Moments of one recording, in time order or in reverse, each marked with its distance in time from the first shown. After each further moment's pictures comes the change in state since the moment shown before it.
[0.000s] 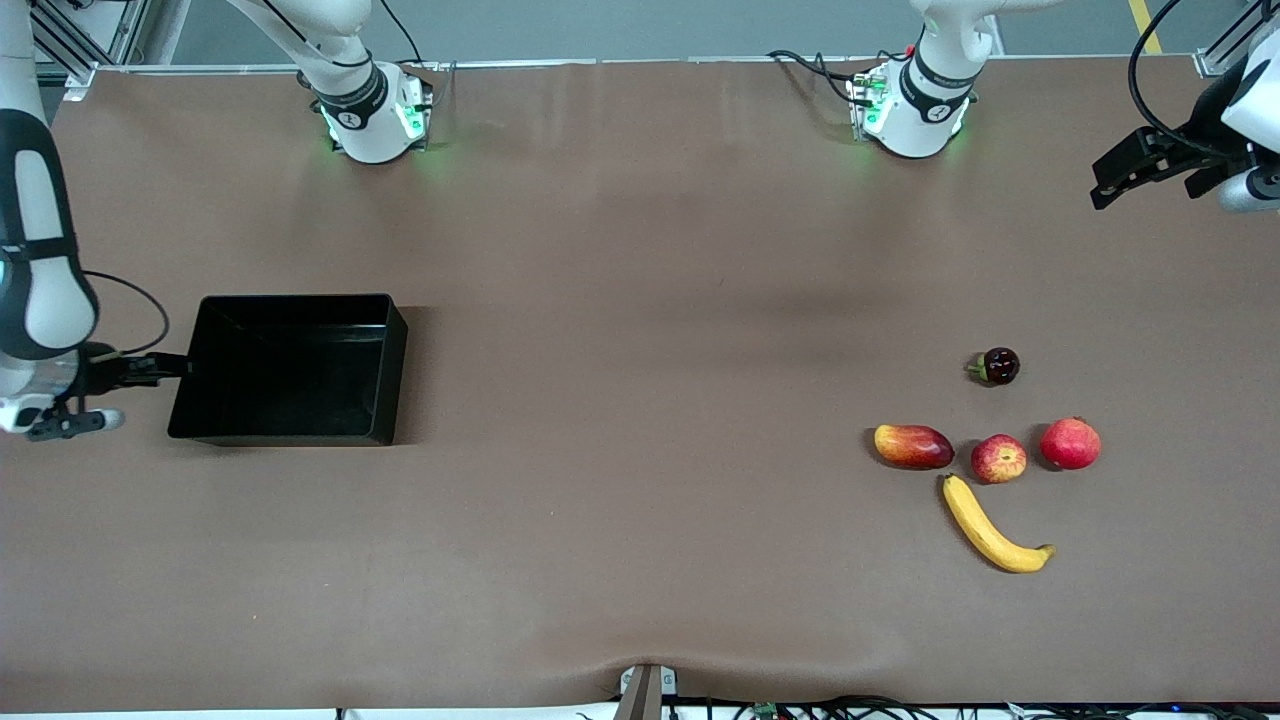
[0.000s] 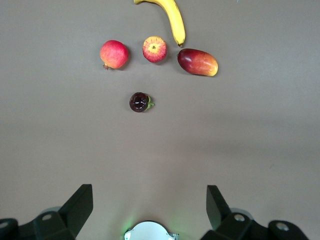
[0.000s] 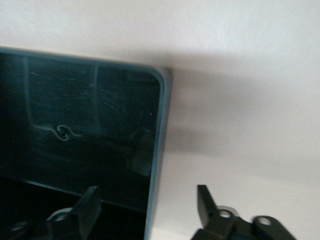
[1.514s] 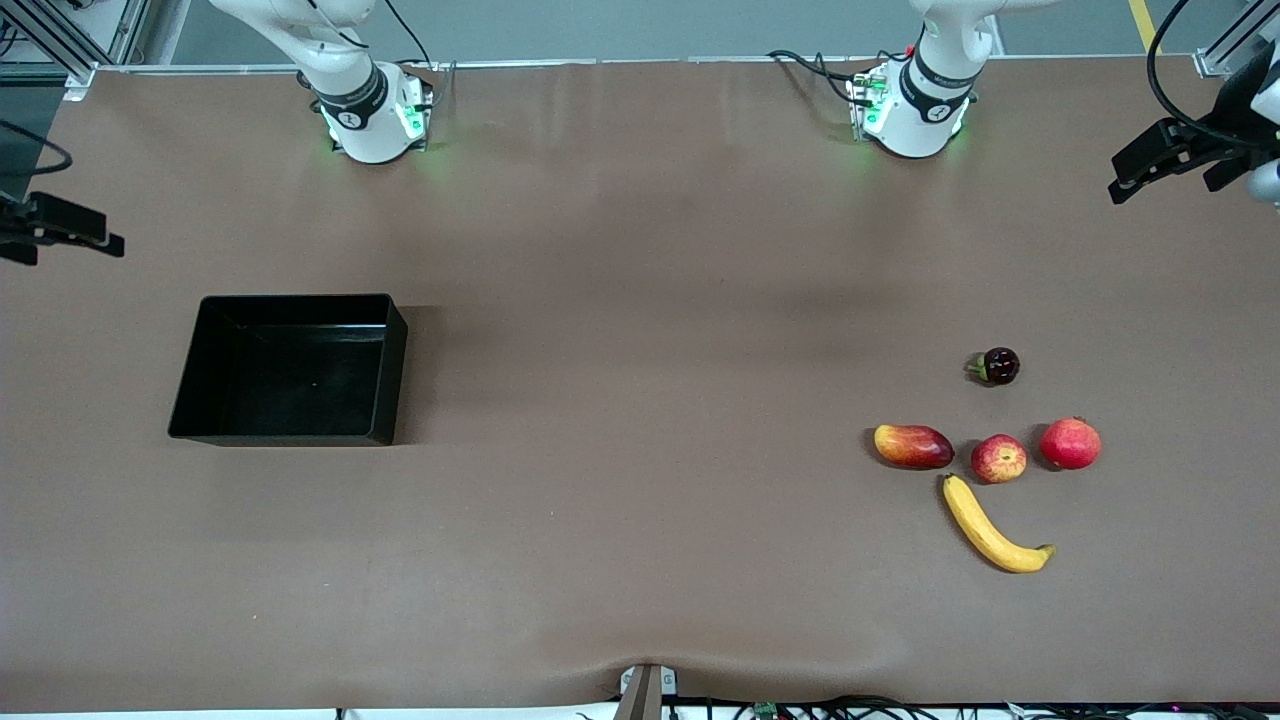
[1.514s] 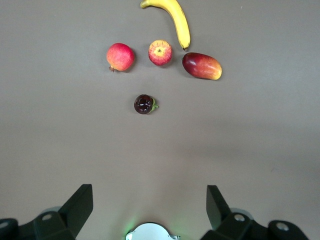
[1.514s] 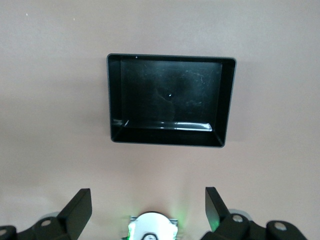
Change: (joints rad) left arm 0.024 -0.014 0.005 0.007 0.000 -0.001 0.013; right arm 0.257 -0.380 0.059 0.342 -0.021 -0.629 0.531
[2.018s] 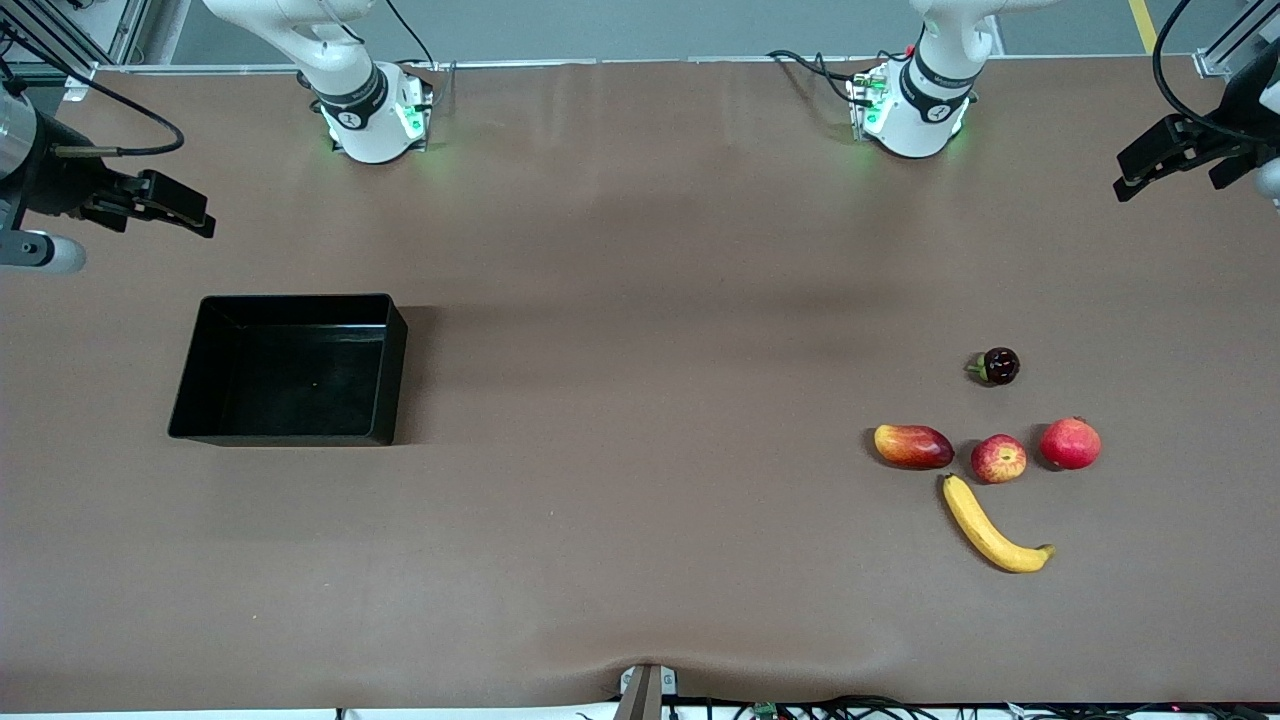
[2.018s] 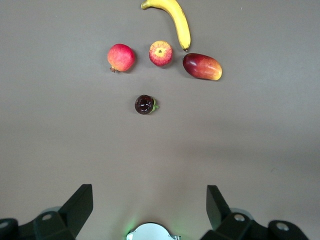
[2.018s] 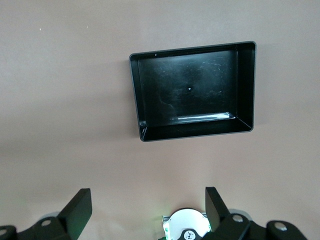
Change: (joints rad) left arm 0.001 -0.006 0.002 0.003 0.000 -0.006 0.004; right arm 0.142 -0.045 0.001 -0.037 -0.002 0.015 0.249
